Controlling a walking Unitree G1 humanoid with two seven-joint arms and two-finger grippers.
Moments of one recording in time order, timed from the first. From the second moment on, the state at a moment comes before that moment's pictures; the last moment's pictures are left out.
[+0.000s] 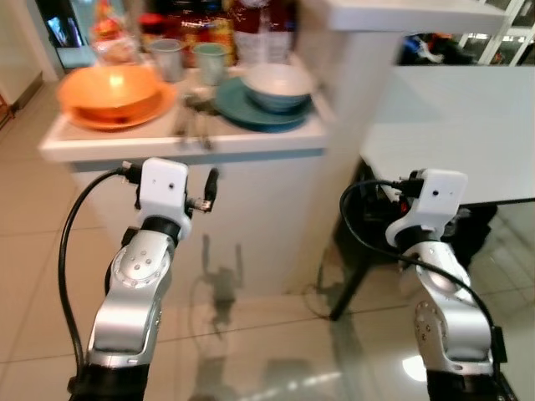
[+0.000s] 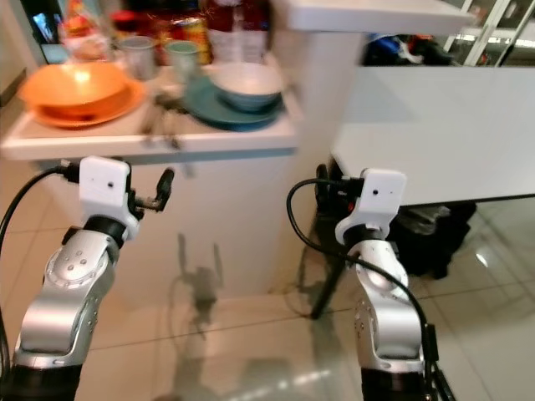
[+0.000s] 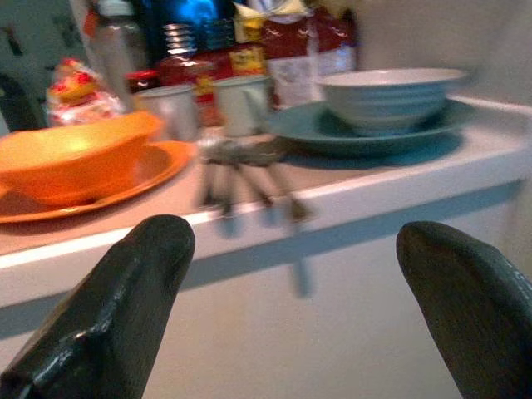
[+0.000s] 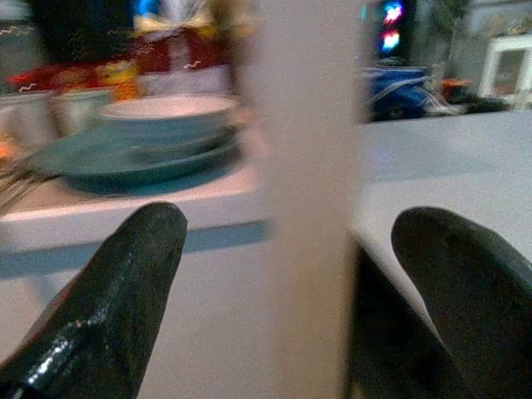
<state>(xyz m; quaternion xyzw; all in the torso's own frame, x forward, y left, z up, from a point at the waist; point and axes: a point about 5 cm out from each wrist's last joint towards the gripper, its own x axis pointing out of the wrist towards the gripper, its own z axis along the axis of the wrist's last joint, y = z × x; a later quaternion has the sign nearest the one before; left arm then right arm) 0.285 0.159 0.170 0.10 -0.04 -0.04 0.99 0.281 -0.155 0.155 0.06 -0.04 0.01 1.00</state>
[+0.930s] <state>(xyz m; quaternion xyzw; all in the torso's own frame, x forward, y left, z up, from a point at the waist) 0.290 0.155 0.206 0.09 -0.11 -0.05 0.99 0.298 -0.125 0.191 0.06 -0.08 0.09 0.99</state>
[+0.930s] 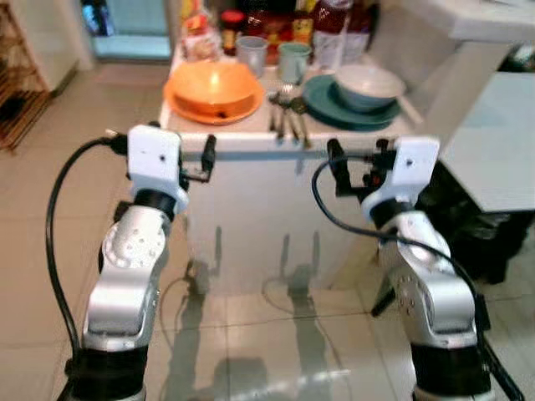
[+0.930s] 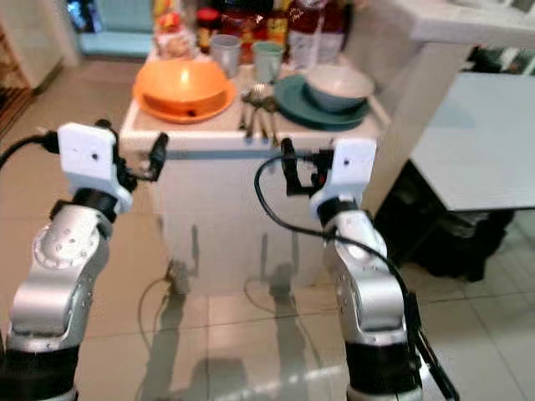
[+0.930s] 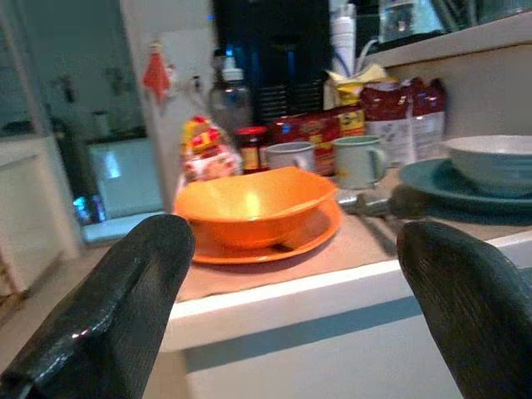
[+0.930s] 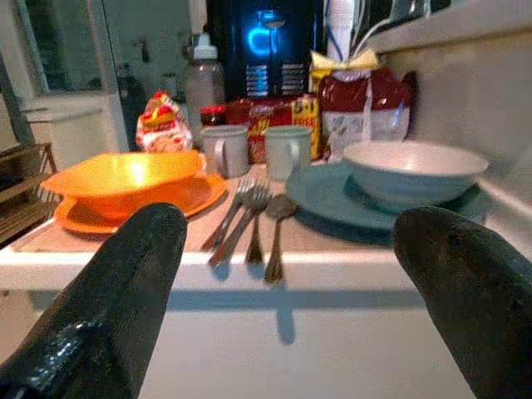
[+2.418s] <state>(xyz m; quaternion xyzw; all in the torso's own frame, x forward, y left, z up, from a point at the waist) 0.290 0.166 0.219 0.12 -0.11 -0.06 0.99 0.306 -0.103 0.201 0.06 -0.05 0.17 0.98</state>
